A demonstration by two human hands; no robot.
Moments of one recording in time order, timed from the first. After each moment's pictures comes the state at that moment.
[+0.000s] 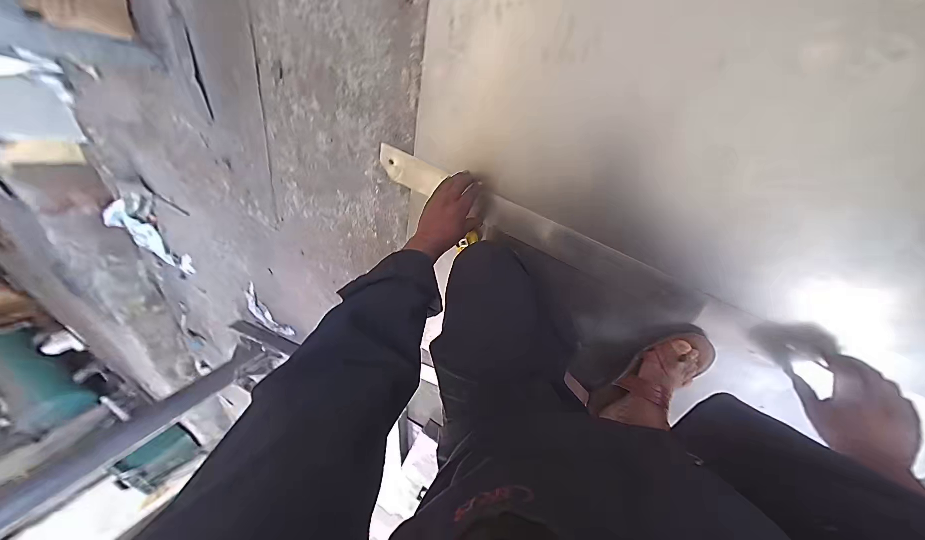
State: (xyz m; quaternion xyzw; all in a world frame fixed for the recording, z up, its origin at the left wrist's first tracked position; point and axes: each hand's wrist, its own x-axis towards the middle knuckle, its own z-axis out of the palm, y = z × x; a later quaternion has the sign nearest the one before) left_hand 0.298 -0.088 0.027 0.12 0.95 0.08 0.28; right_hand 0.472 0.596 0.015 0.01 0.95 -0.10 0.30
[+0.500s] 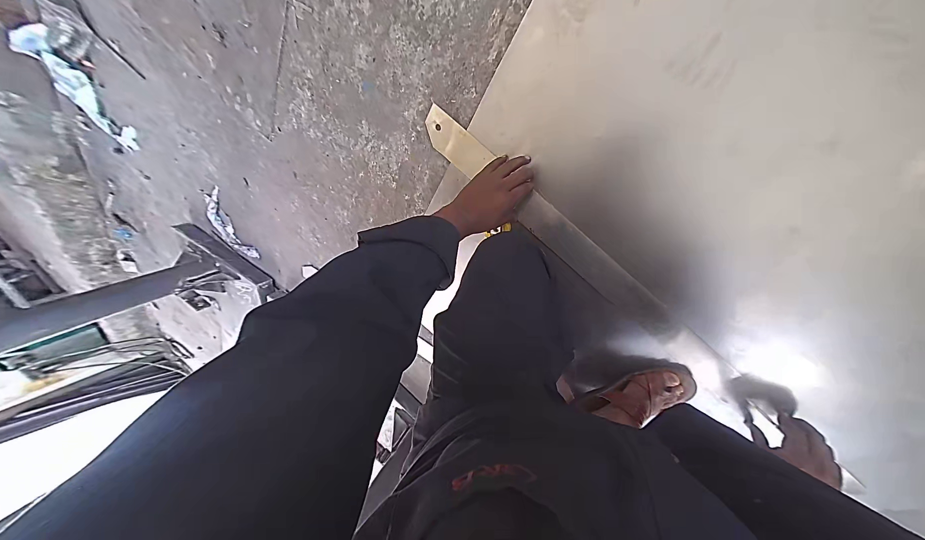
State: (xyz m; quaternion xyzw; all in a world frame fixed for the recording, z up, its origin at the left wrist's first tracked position) left_hand 0.308 -0.115 0.014 0.21 0.94 0.13 0.25; right_hand 0.446 0.569 0.036 -0.01 0.94 -0.06 0.35
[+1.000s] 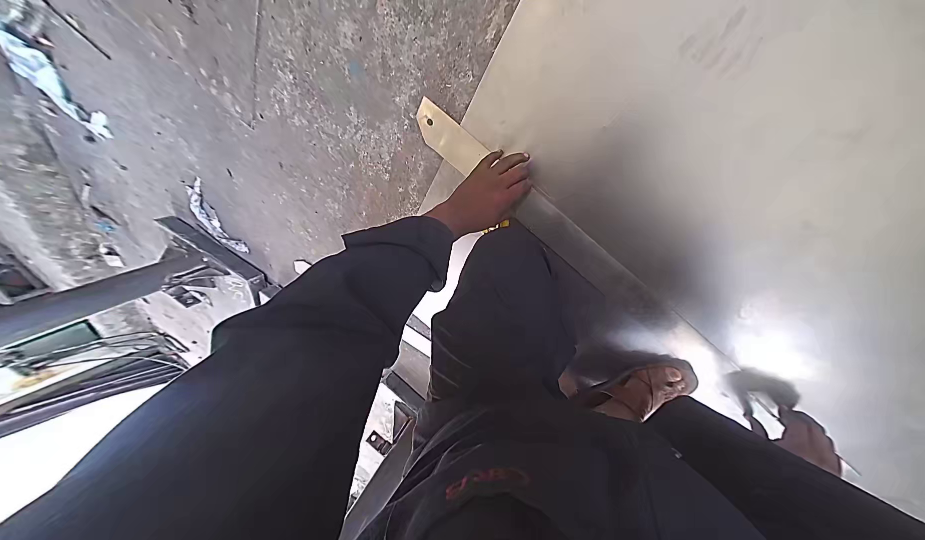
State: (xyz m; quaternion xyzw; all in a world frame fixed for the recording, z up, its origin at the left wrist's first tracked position) left_hand 0.313 -0.117 0.018 0.20 0.94 0.13 0.25; right_hand 0.441 0.569 0.033 -0.01 0.93 -0.05 0.36
